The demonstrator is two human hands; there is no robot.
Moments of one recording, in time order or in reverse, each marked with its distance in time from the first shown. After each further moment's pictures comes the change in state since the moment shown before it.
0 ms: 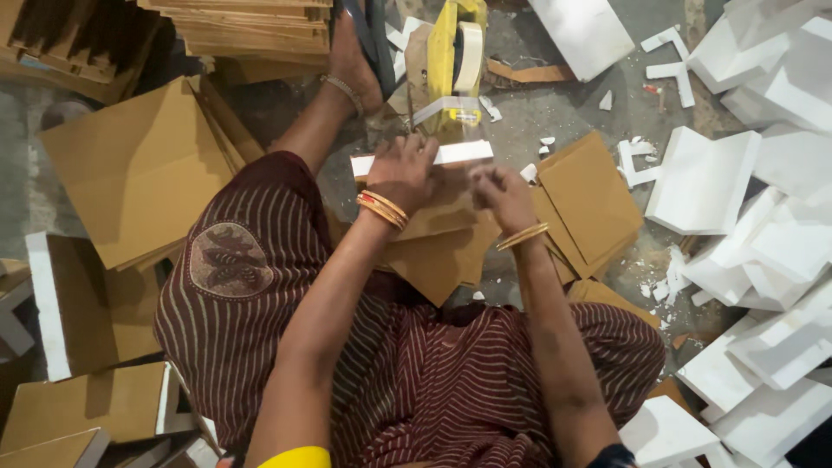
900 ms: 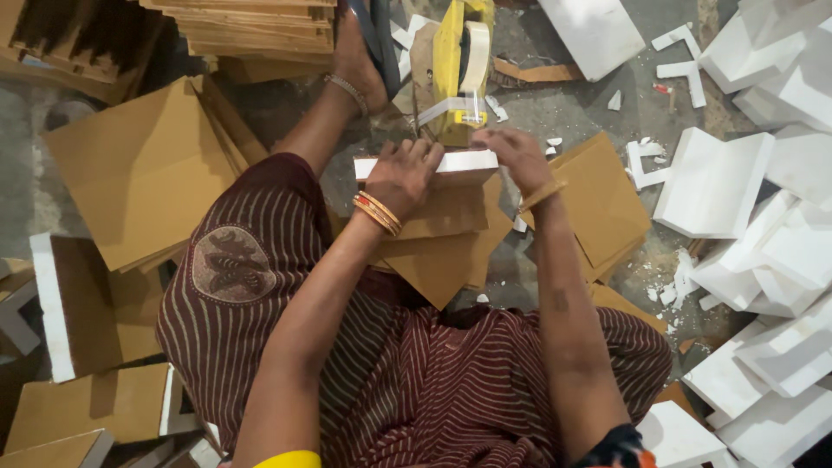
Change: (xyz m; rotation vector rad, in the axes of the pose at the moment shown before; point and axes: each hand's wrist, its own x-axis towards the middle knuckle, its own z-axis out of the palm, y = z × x) left_hand -0.006 -0.014 0.005 0.024 -0.039 0.121; right_hand 0.065 -0.015 -0.025 -0.149 -0.076 0.028
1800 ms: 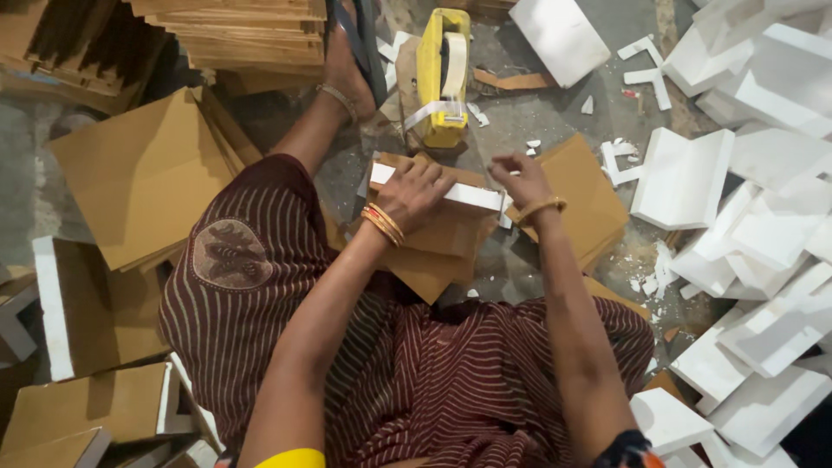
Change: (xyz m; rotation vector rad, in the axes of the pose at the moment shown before) left_hand -0.009 0.023 0.013 -0.109 0.046 0.245; right_hand -0.036 0.027 -0.031 -0.437 0.110 0.051
